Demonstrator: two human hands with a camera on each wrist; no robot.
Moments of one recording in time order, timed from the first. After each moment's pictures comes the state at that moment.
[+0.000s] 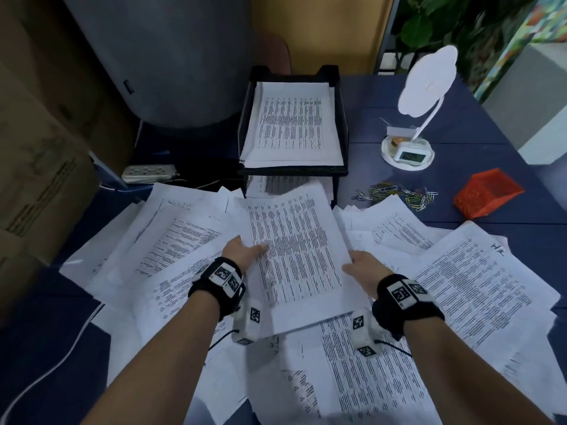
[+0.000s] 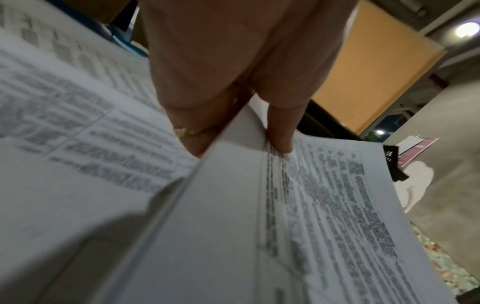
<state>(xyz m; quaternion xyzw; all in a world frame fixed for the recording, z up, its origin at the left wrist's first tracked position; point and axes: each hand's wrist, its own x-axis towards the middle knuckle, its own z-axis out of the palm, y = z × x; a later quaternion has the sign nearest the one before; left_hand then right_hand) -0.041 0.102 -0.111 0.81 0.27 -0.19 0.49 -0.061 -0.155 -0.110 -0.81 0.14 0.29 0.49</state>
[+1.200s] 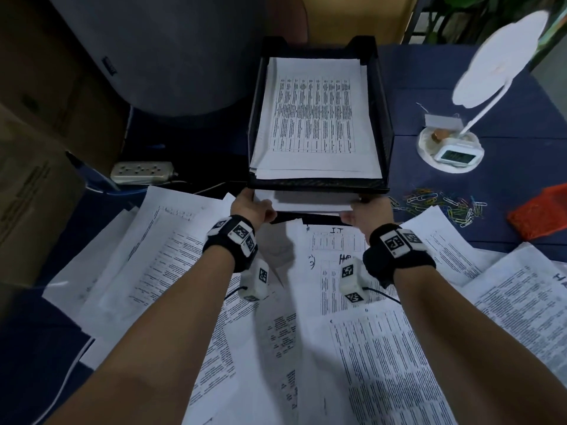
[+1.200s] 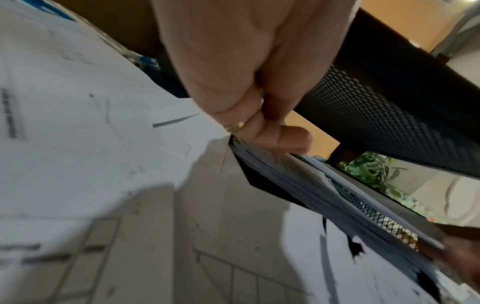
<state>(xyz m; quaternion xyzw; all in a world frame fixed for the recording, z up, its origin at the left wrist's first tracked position) 0.110 0.113 -0.129 0.70 0.31 -0.11 0.63 0.106 -0.105 -0.124 -0.74 0.27 0.09 0.61</state>
